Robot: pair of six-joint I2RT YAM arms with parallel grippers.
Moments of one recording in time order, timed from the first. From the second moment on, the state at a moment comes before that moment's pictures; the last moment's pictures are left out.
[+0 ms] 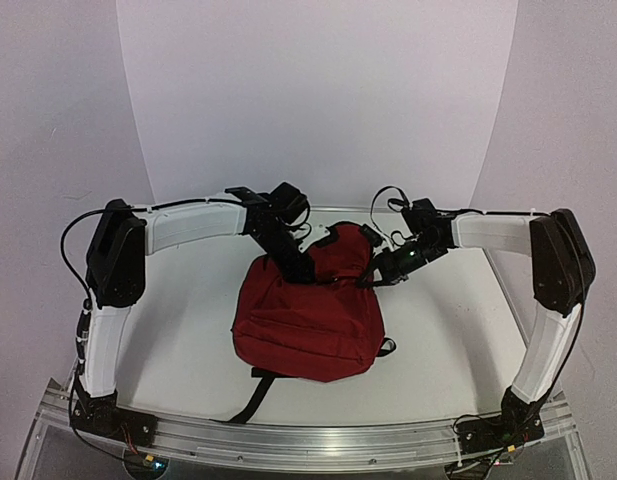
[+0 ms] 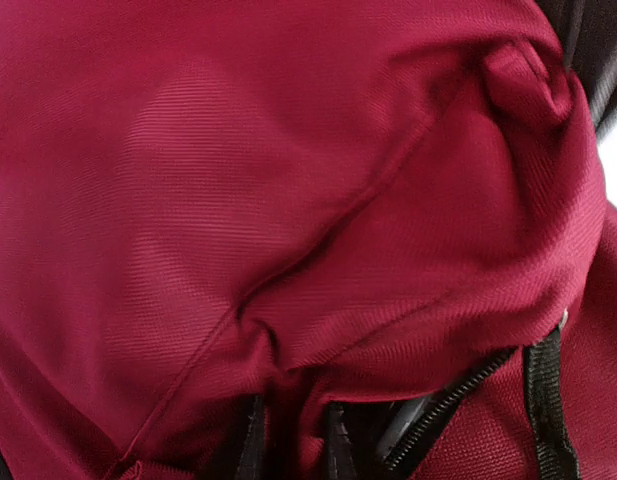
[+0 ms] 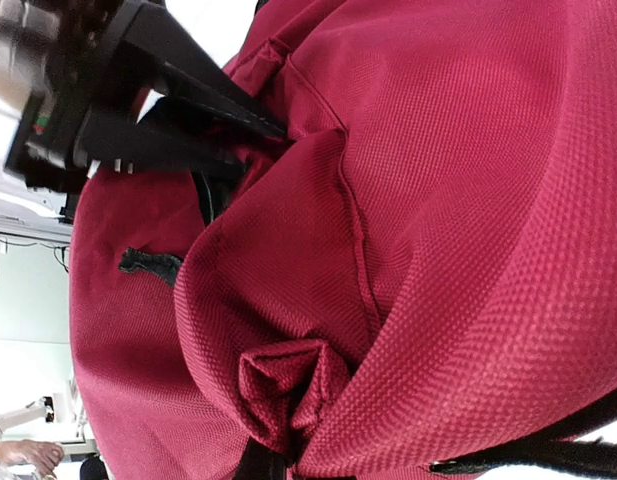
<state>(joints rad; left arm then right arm) -0.81 2.16 1.87 -0.78 0.29 0.23 0.42 1.88 1.31 -0.55 -0.90 -0.04</state>
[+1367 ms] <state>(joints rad) -0.56 1.91 1.78 -0.64 0.32 -0.36 0.43 1.88 1.39 -0.62 -0.90 0.07</state>
